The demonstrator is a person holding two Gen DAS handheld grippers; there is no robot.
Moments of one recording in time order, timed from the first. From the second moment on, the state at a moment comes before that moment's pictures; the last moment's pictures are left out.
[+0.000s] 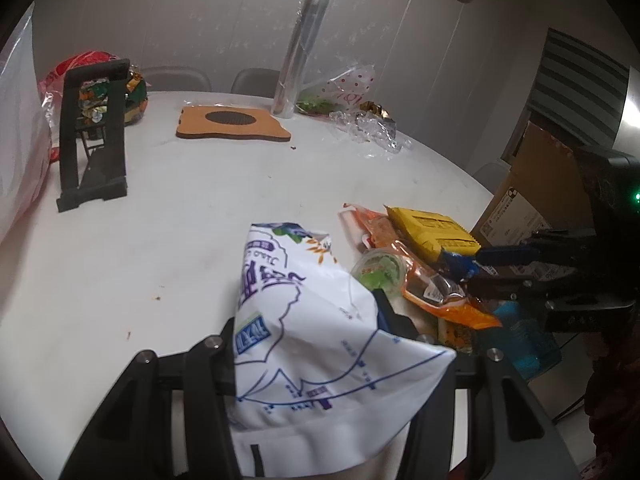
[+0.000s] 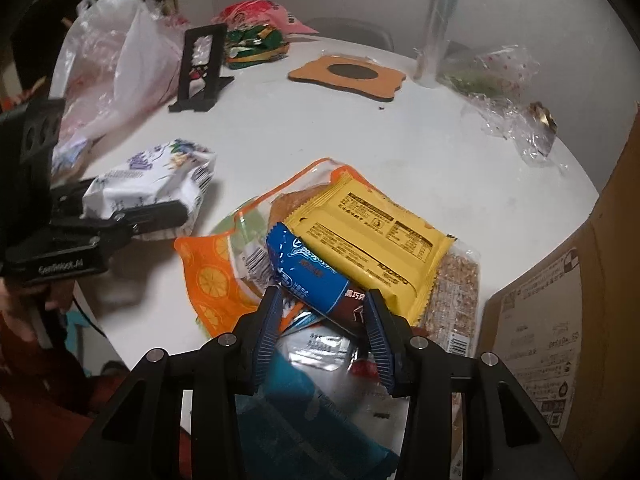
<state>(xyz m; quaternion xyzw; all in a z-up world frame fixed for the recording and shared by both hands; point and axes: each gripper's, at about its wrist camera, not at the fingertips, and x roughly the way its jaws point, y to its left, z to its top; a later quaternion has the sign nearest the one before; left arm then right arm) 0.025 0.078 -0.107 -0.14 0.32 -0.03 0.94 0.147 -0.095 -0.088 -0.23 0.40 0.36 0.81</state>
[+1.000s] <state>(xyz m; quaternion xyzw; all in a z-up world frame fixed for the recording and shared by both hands) 0.029 0.074 -0.101 -0.13 0.31 -0.04 0.94 0.163 -0.079 -0.093 -0.26 0.48 0.37 0.75</state>
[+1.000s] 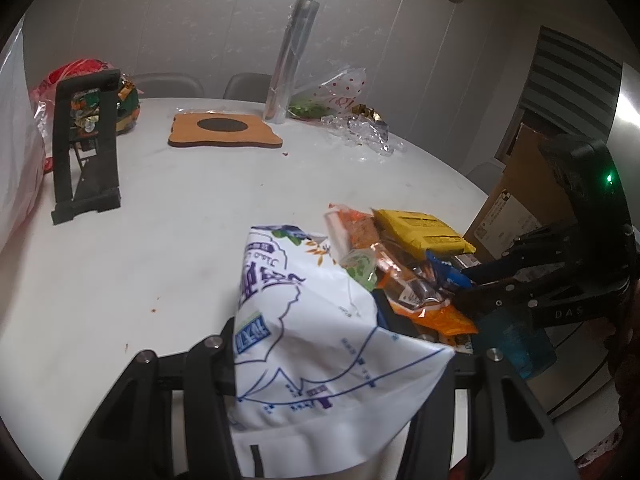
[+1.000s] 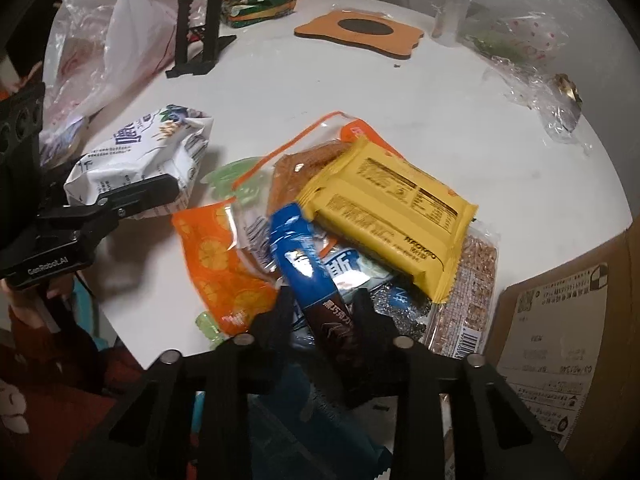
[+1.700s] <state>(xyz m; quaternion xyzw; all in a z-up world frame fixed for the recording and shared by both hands) 0.013 0.063 -0.027 -0.09 0.24 -0.05 0.97 0.136 -0.100 -0.002 -0.20 0.36 0.40 0.82</state>
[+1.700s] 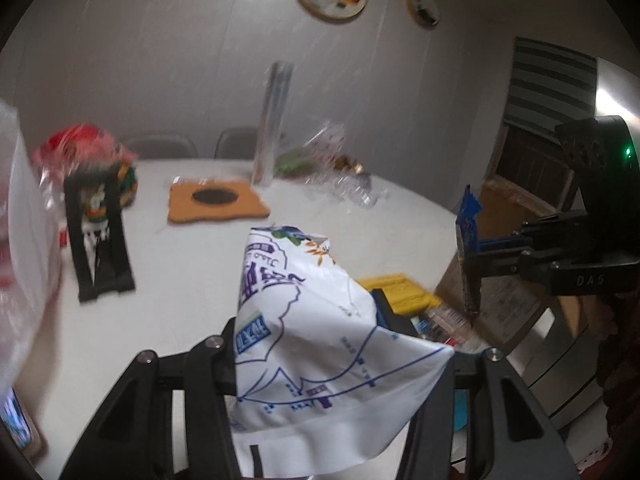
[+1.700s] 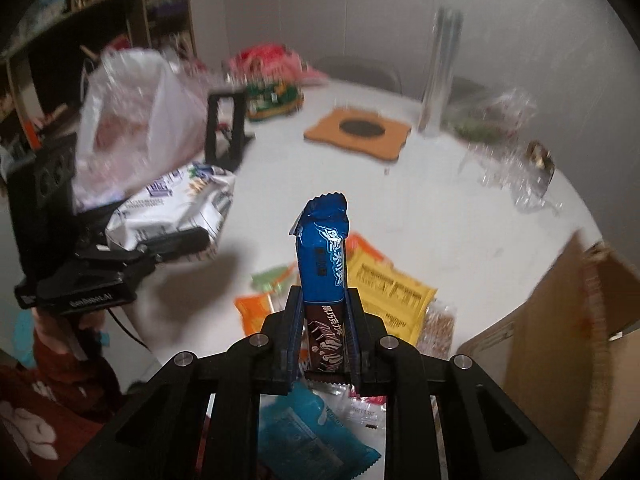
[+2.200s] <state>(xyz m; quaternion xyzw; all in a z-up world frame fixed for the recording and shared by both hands) 0.047 -0.037 0.077 -0.03 0.18 -0.20 0.96 0.095 -0.196 0.103 -0.15 0.24 0.36 0.89</state>
